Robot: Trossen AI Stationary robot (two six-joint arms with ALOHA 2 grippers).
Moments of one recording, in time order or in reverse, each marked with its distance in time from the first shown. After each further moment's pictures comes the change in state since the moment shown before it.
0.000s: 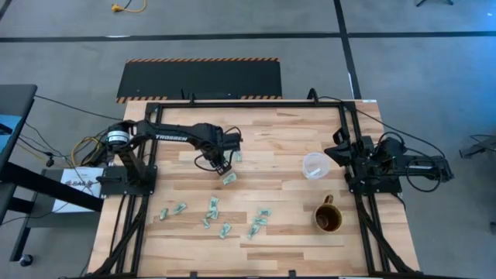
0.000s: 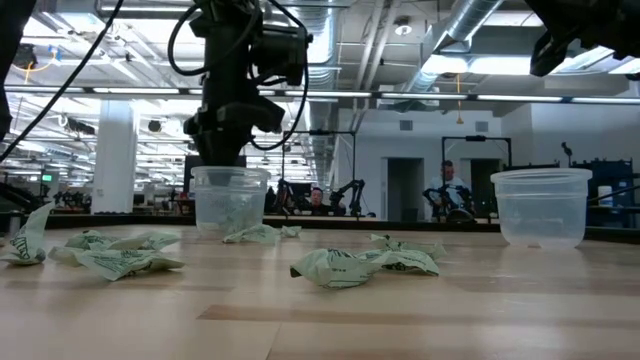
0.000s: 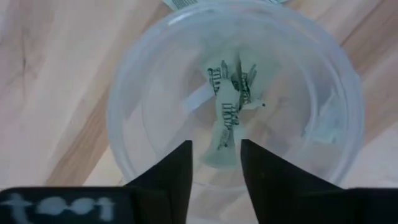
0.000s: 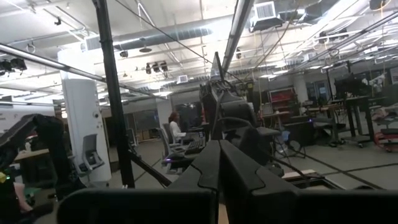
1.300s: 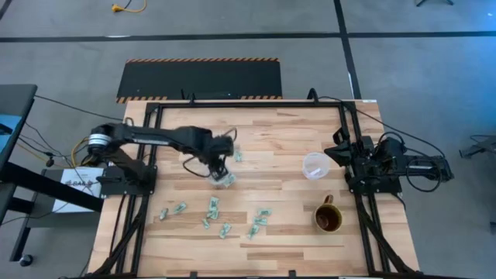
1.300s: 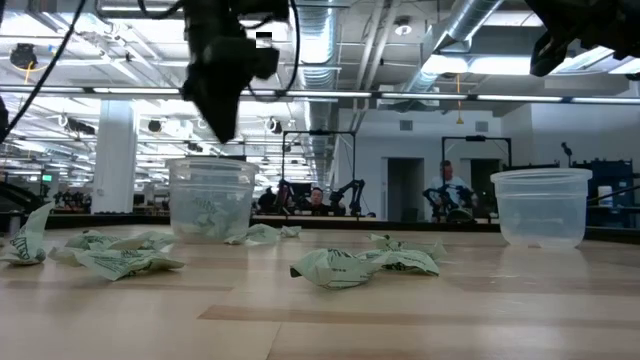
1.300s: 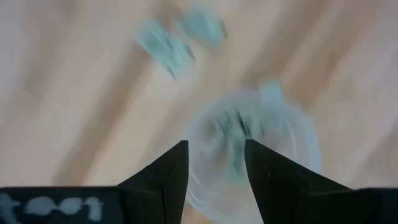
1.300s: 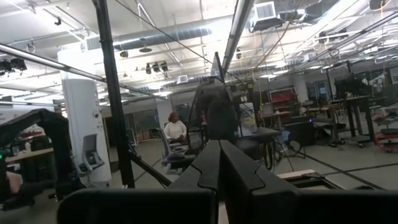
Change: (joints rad) left arm -0.097 -0.189 0.000 0.042 -0.055 0.001; right arm 0.000 0.000 0.000 0.000 0.000 0.000
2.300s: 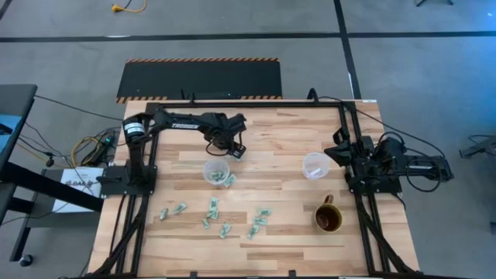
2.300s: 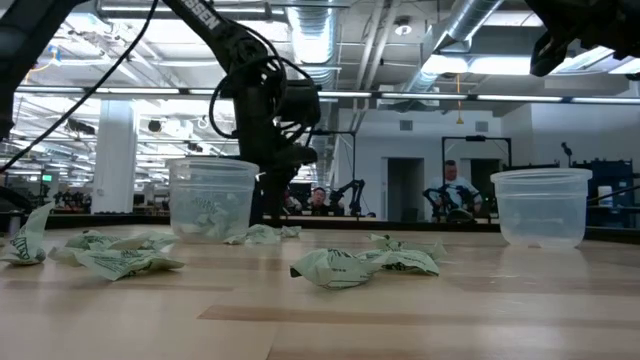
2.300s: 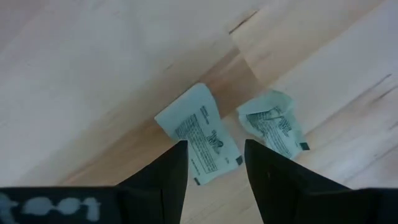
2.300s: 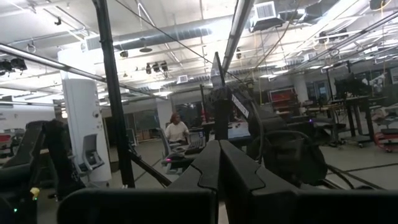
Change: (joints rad) left arm 0.296 0.358 0.000 0.316 0.233 -0.117; right arm 0.000 0.000 0.000 0.000 0.000 0.000
